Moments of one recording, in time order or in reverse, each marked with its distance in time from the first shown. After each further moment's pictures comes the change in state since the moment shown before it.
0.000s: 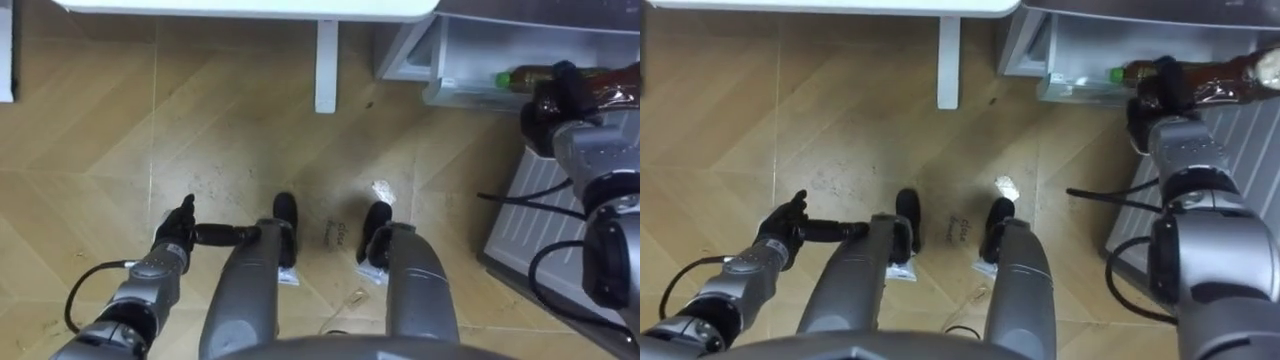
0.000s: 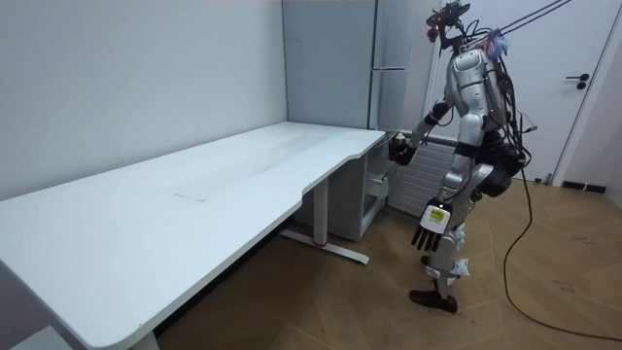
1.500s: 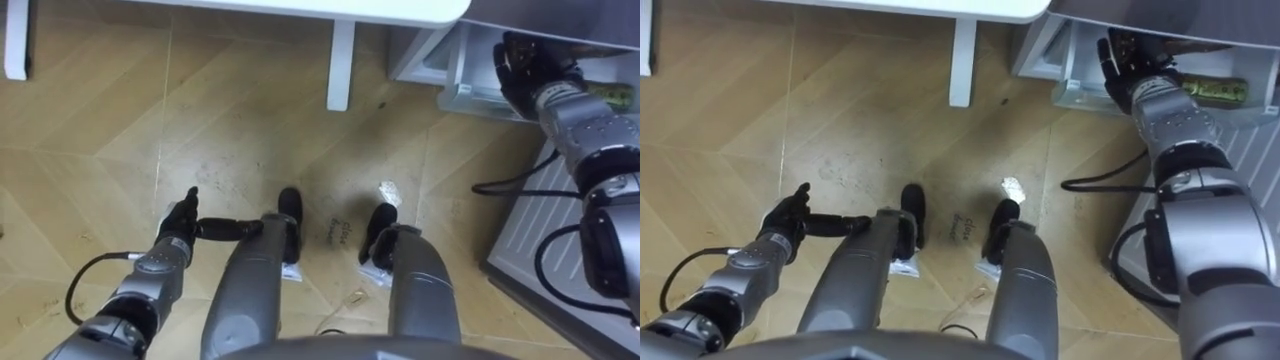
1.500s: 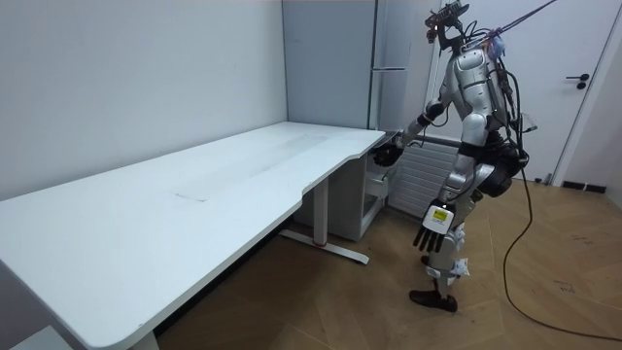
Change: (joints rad) left arm -0.003 0.008 -0.067 -0.016 -0.019 0.000 0.022; right arm -0.039 -0.004 0.199 -0.034 0.028 0.048 0.212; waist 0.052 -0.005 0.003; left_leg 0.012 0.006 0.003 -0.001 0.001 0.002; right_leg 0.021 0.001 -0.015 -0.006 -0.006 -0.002
